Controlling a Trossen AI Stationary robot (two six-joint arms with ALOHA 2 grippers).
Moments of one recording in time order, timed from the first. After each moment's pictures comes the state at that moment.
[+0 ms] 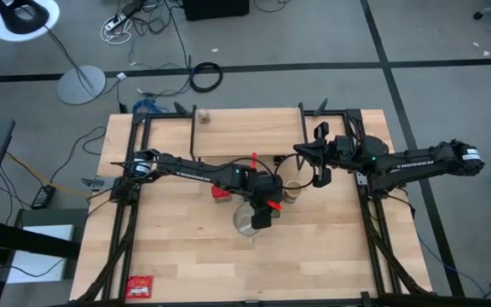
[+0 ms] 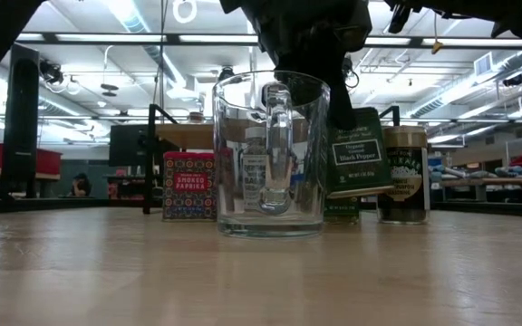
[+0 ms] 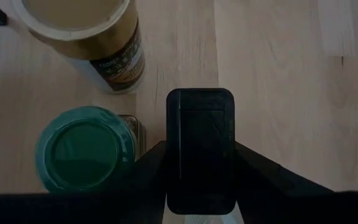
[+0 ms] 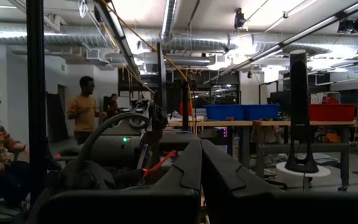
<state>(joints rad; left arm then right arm) -0.10 2.10 1.80 -0.70 0.05 -0.12 -0.03 0.86 0.46 0.78 0.08 -0.02</state>
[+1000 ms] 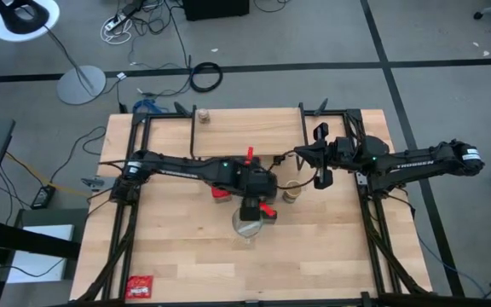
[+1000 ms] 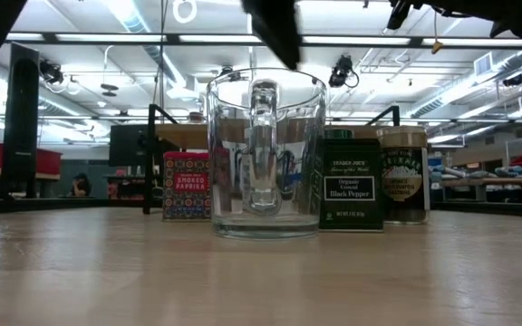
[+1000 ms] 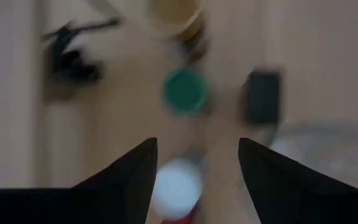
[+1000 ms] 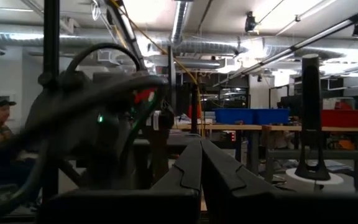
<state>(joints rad) -0.16 2.05 2.09 -1.19 -0.28 -0.05 -0.03 0.86 0.46 0.80 0.03 -0.03</state>
